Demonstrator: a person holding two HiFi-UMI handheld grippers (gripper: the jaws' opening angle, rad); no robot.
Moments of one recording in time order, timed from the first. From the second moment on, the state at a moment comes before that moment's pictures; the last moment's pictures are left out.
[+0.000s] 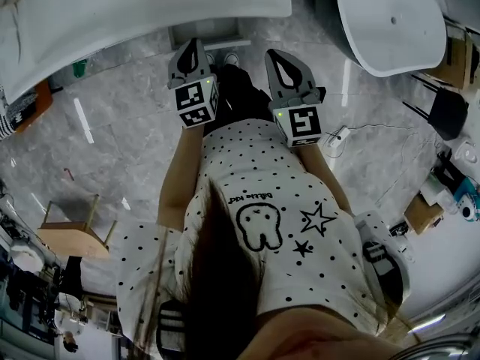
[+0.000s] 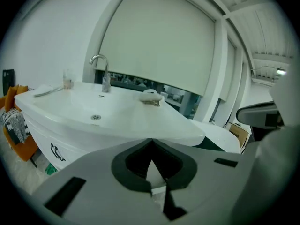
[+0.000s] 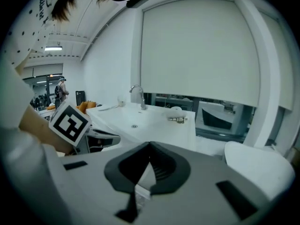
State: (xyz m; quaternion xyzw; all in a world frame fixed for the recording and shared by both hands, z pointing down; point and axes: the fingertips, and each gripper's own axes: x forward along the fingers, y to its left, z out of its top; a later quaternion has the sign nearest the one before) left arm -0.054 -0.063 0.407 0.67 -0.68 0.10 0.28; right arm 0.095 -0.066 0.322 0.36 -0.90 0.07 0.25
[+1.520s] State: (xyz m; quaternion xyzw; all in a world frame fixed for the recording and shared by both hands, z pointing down) left arm -0.074 -0.115 0.240 0.73 -0.67 0.02 0.16; right arm 0.044 -0.145 0.257 0.34 -0.92 0.03 0.18
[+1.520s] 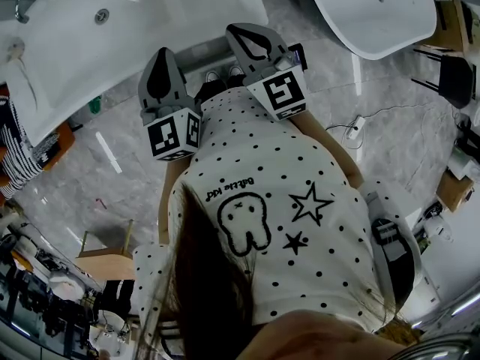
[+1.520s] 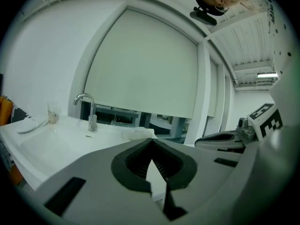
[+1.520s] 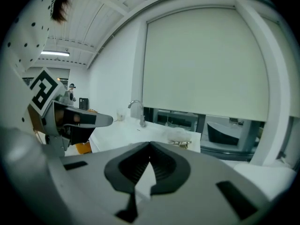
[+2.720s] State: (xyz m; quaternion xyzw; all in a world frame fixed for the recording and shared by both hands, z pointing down) left arm -0.073 -0.092 0.242 0.72 -0.67 0.02 0.14; right arm 0.039 -0.124 0.262 0.33 -0.93 0.02 0.19
